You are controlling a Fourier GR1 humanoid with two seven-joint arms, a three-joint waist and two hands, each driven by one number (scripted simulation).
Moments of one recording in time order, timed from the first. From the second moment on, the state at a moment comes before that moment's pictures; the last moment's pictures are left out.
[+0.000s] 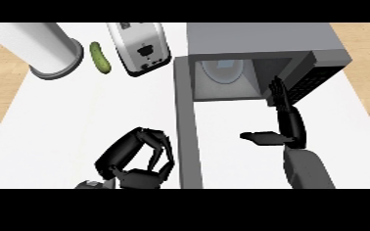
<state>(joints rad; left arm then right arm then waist) -0.02 0.01 -0.25 -1.61 -0.21 -0.47 -0.12 -0.29 -0.07 -0.16 -0.89 0.07 0.04 -0.72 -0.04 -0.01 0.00</state>
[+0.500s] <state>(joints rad) -0.12 0.01 -0.51 -1.38 -0.19 -0.31 -0.18 0.07 -0.09 -0.10 -1.44 0.01 0.09 -0.56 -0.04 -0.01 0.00</state>
